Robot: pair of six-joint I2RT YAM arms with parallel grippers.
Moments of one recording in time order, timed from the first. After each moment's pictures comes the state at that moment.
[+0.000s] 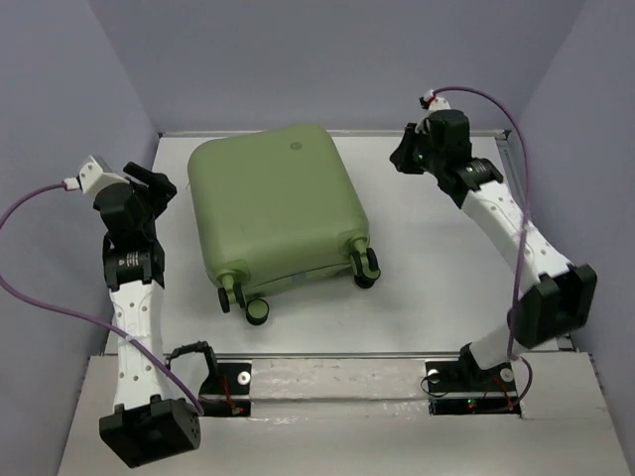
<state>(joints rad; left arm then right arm) 0.24 0.90 0.94 -0.26 -0.10 -0.60 0.33 1.61 1.54 -0.41 -0.05 0.35</state>
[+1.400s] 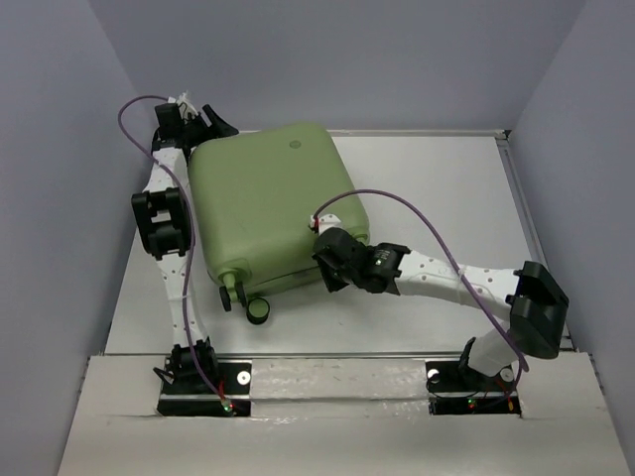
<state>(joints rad) 0.18 2.51 2.24 -0.19 0.66 -0.54 1.10 1.53 1.15 -0.48 0.27 0.48</state>
